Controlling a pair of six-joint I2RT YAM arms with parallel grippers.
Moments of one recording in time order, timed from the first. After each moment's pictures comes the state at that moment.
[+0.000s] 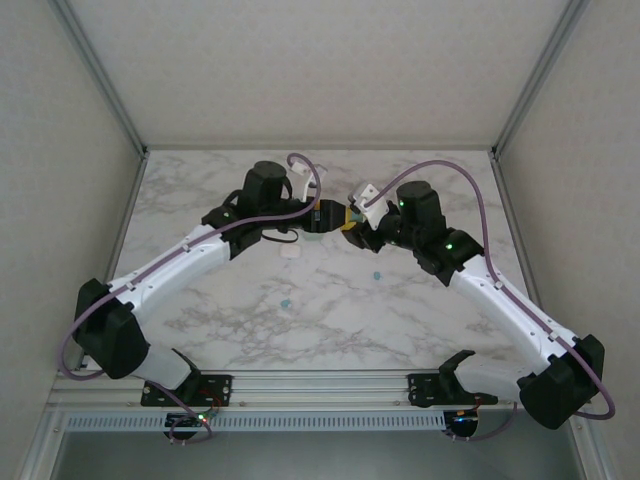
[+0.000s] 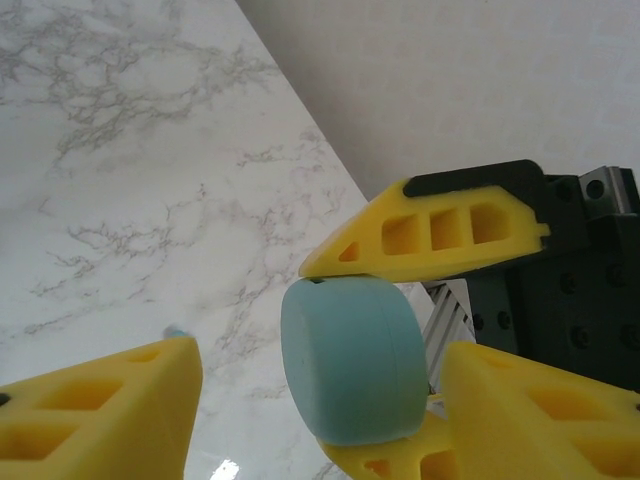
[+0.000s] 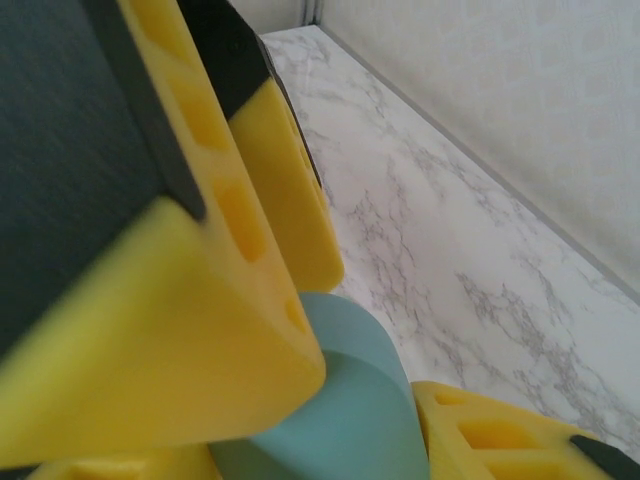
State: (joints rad) left arm -0.69 1.48 1.27 -0.22 0.58 -0.57; right arm 0.60 1.17 1.07 -0.38 -0.29 -0.34
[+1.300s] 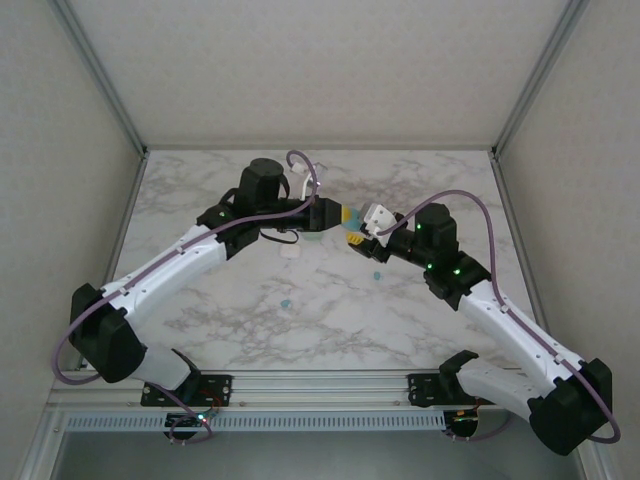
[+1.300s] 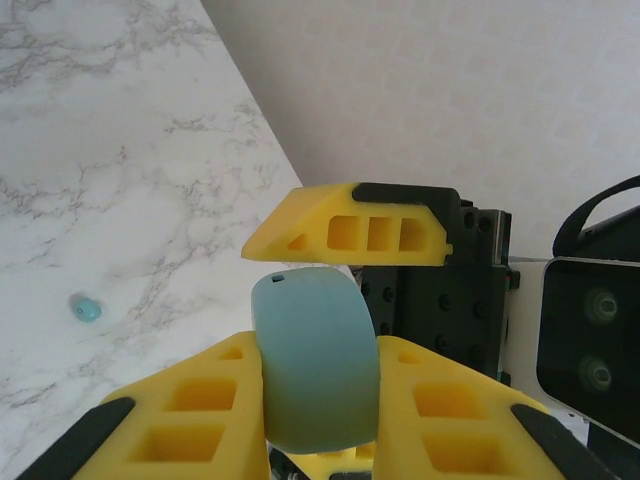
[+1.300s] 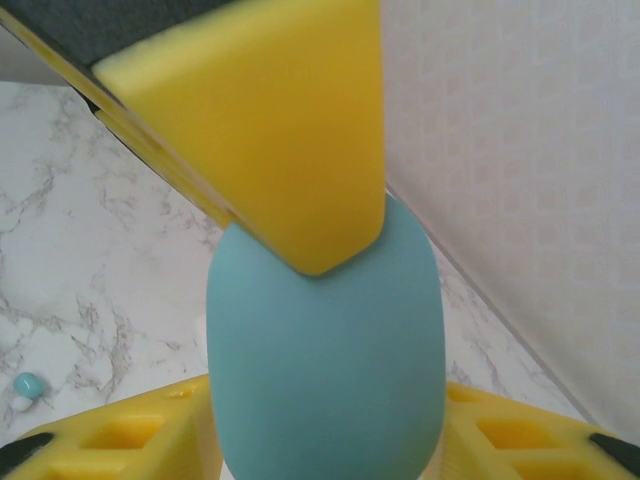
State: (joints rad) left arm -0.70 1.45 1.30 -0.23 0.68 -0.72; right arm 0.56 1.02 0.82 -0.09 -0.38 -0.51
